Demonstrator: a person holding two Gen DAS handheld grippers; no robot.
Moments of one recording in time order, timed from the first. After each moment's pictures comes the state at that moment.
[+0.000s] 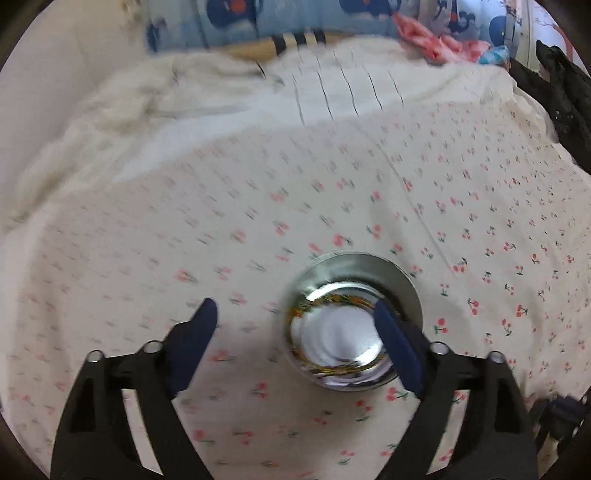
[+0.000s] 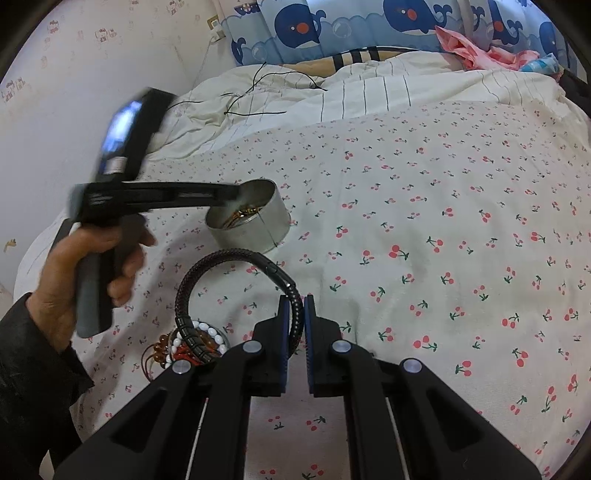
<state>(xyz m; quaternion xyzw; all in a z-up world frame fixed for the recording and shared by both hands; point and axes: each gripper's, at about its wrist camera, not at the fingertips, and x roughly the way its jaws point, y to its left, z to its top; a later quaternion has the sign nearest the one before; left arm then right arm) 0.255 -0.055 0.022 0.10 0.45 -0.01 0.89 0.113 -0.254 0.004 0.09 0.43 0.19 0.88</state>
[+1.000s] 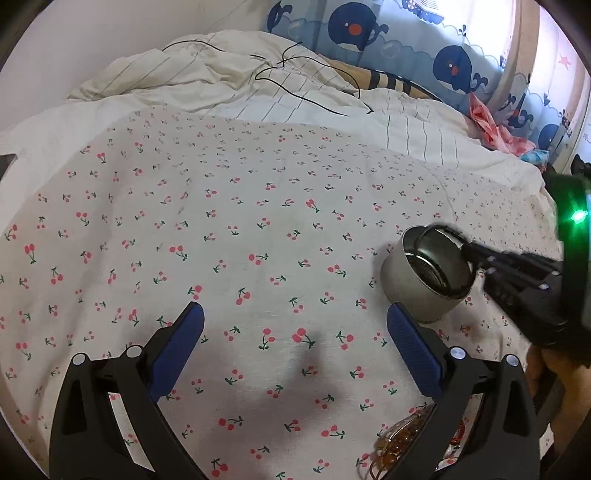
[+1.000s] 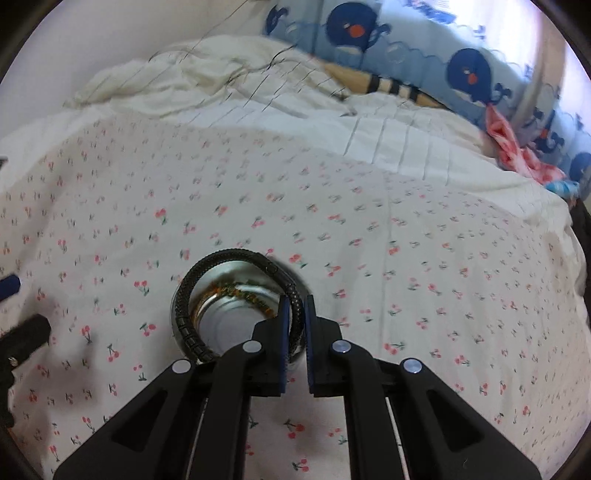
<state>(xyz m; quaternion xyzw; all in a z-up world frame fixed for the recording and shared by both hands) 0.158 0.076 0.017 -0.09 0.42 0.05 0.90 0.242 -0.113 0.002 -0.13 0.43 0.13 0.88</state>
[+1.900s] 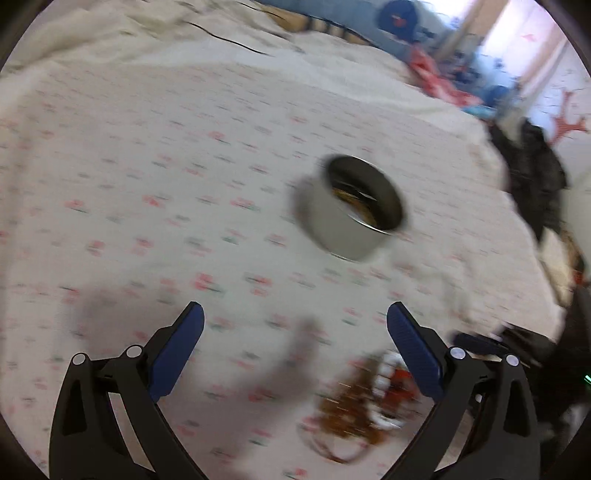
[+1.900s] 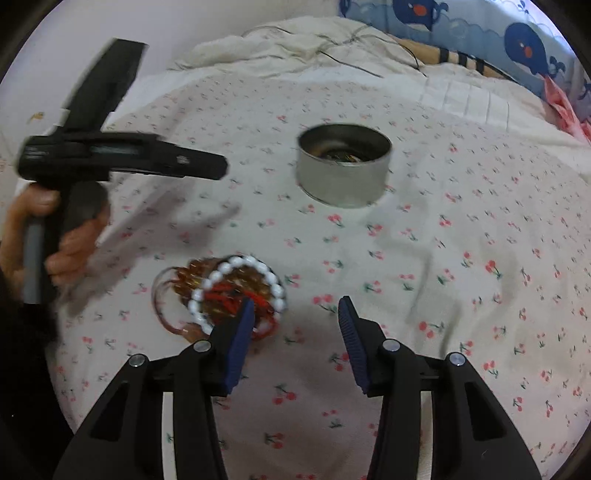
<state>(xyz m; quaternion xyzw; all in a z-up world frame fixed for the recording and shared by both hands) 0.164 0.046 -0.009 -0.12 0.50 -0.13 0.85 0.105 -0.178 -0.017 -0.08 0.46 0.29 0.83</state>
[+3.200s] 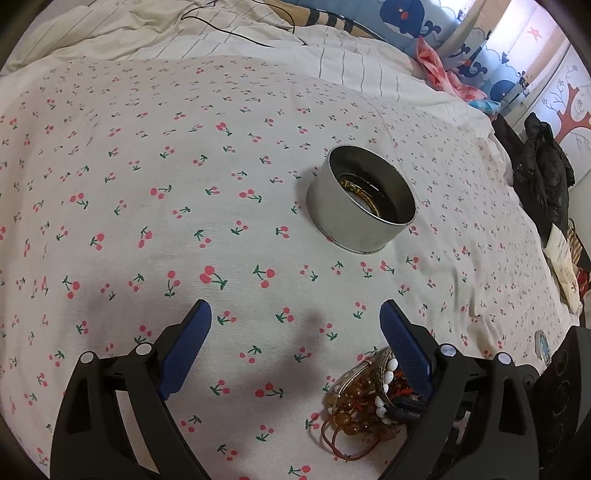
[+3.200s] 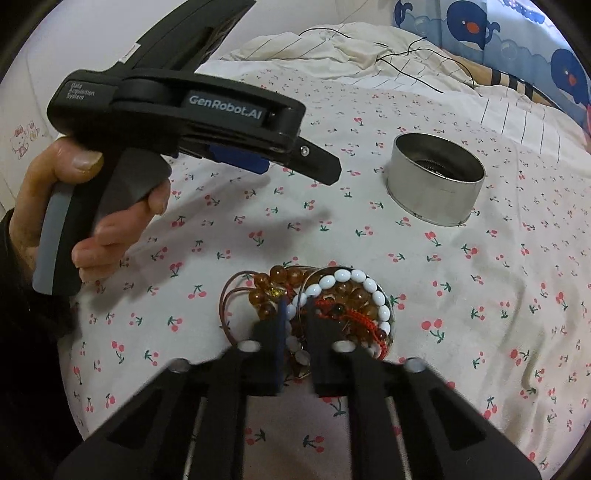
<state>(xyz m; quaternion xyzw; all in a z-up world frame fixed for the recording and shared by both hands) 0.165 0.045 -0.014 -0.11 0.51 -0.10 0.85 0.080 -0.124 -0.029 -0.09 0.43 0.37 0.82</state>
